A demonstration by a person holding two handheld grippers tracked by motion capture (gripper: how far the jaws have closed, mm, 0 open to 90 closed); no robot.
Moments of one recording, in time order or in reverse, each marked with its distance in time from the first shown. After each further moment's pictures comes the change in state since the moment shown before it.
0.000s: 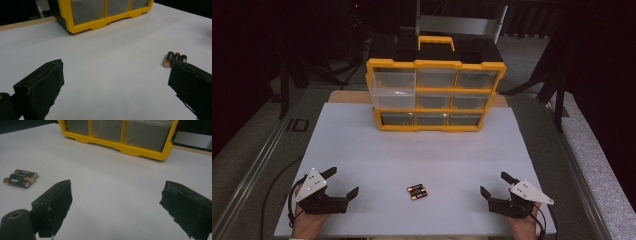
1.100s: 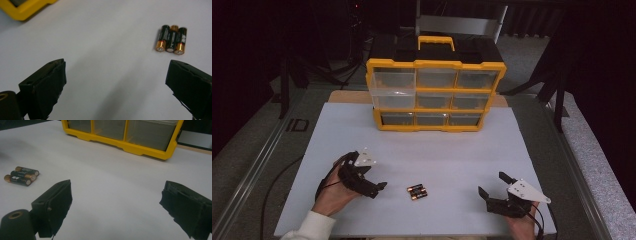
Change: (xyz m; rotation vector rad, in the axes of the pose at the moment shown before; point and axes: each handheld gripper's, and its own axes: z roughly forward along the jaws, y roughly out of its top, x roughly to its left) left arm -0.028 0.066 0.090 0.471 -0.146 0.221; right arm 0.002 0.000 0.004 0.015 0.011 -0.019
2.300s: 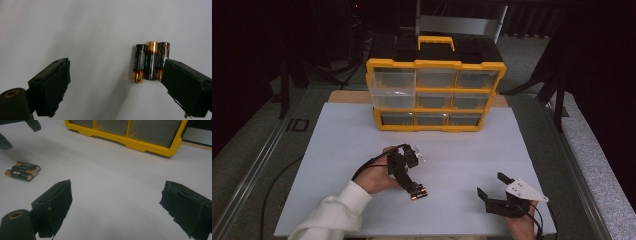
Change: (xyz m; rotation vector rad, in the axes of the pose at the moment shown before) left arm -0.042 0.093 0.067 0.317 -0.100 0.255; right arm 0.001 -0.001 0.003 0.031 0.012 -0.012
